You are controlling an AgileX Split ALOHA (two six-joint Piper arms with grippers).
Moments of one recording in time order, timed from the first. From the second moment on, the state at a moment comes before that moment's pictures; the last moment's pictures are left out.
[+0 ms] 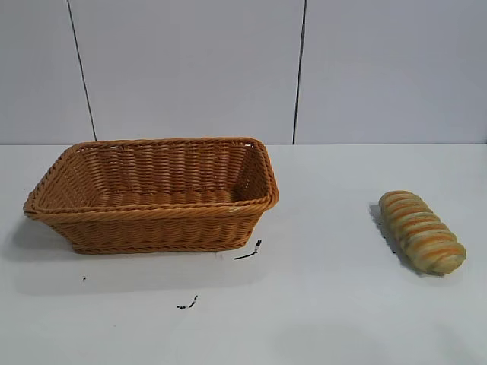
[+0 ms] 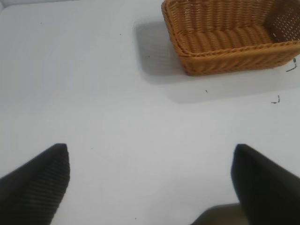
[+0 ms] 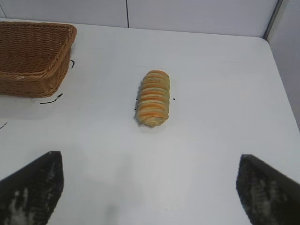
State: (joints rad) left arm -0.04 -0.01 -0.50 0.00 1.07 0.07; right arm 0.01 0.20 -0.56 0.07 1.03 -0.03
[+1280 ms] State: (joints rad) left arm -0.04 -0.01 -0.50 0.00 1.07 0.07; right arm 0.01 1.86 -1.29 0.05 0.88 -0.04
